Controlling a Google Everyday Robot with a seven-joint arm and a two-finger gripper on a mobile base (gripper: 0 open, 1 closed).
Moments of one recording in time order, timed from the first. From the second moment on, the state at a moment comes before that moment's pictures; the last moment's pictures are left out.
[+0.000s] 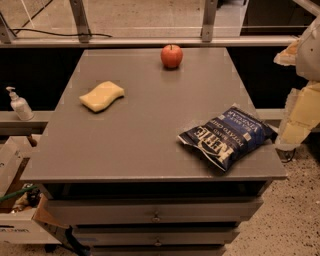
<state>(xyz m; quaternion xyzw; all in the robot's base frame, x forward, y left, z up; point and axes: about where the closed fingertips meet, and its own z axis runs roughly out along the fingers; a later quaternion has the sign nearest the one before) 0.438 -0.217 0.976 -0.60 0.78 -0.03 0.16</state>
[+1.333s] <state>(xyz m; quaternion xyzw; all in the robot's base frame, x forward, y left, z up) 0.523 -0.177 0.968 -0.57 0.77 0.04 0.30</state>
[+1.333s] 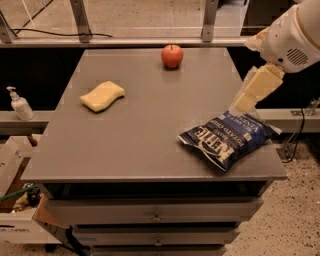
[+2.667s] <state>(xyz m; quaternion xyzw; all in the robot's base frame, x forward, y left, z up) 0.738 -0.085 0.899 -0.43 0.79 0.17 0.39</state>
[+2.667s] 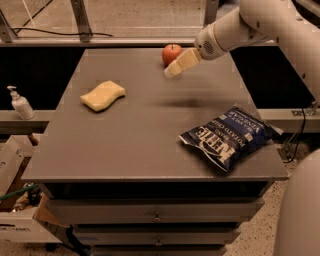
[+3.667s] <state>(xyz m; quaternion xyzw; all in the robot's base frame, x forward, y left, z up) 0.858 -0.055 0.864 -0.39 0.79 0.20 0.43</state>
